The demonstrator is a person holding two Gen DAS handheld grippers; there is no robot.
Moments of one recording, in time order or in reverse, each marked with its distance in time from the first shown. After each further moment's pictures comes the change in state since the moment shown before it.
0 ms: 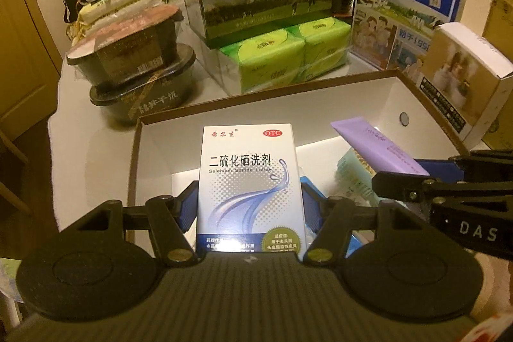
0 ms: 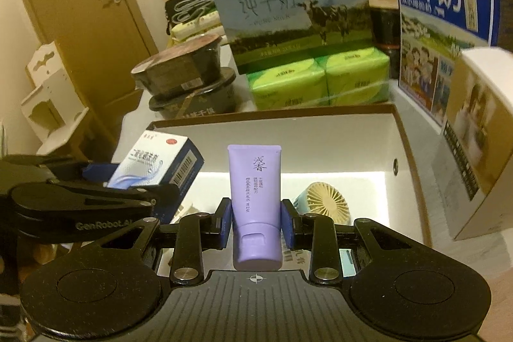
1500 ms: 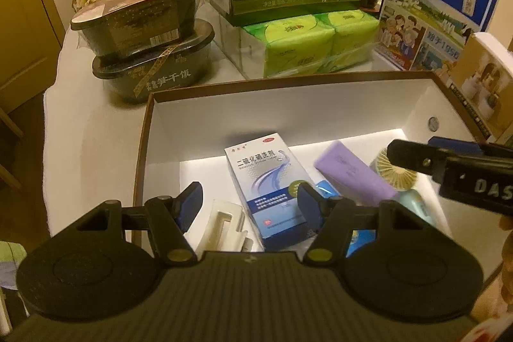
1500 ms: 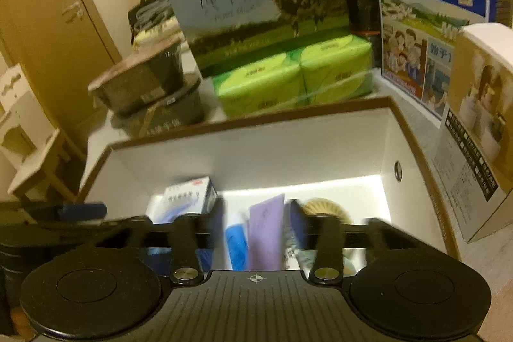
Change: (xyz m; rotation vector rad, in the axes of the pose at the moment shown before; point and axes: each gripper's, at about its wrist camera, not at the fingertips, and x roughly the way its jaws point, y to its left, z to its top) left arm 0.030 0.034 -0.005 -0.088 0.036 -0.022; right arm 0.036 -0.008 0.011 0.075 -0.065 -0.091
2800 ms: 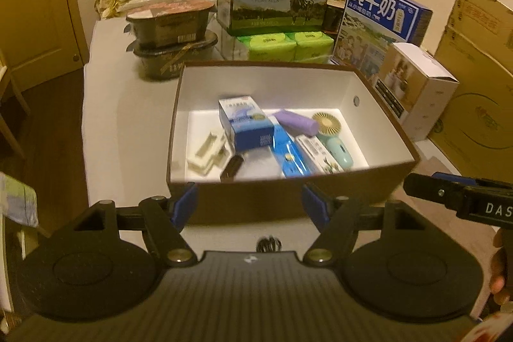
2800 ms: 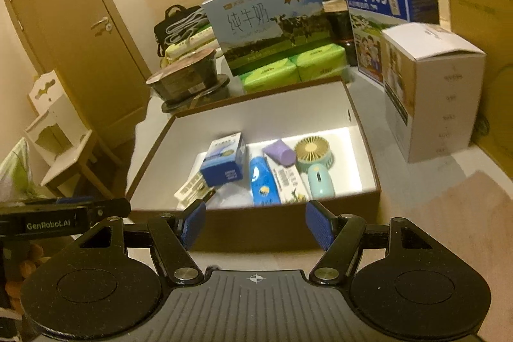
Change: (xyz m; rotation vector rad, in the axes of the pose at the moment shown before) left arm -0.185 -0.021 -0.115 -0.092 -0.087 -0.042; right arm -0.188 0.013 -0.090 0.027 -0.001 0.055
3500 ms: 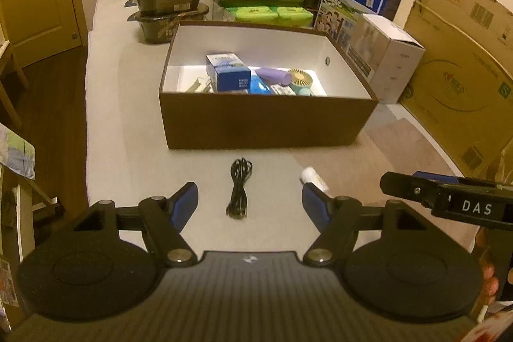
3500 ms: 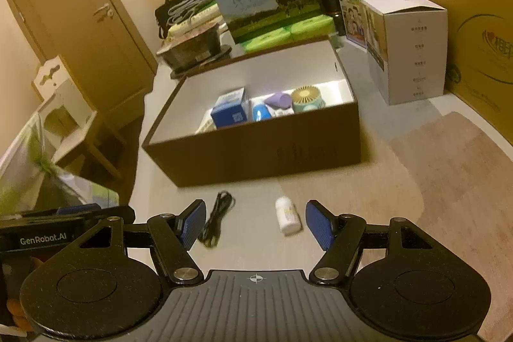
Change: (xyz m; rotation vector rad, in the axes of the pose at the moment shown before) left arm -0.066 -0.025 -0.085 -0.026 0.045 -0.032; right arm -0.066 0.014 -0.071 0.001 0.069 -0.012
